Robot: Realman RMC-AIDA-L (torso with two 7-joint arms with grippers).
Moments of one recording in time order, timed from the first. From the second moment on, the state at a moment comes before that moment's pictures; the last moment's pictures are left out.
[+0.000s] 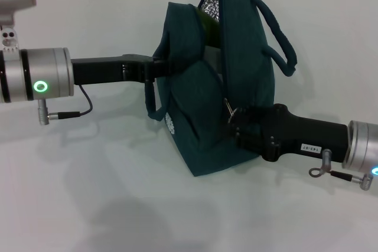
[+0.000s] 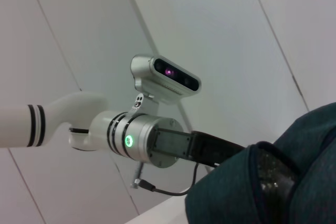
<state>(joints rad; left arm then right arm) -0.57 -2.05 0.82 0.63 1.84 1.51 -1.87 0.55 2.02 -1.76 -0.34 -0.84 -1.38 1.15</state>
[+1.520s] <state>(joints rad) -0.57 -2.05 0.82 0.64 1.84 1.50 -1.85 0.56 2.00 -1.76 -0.35 -0.81 -1.42 1.31</state>
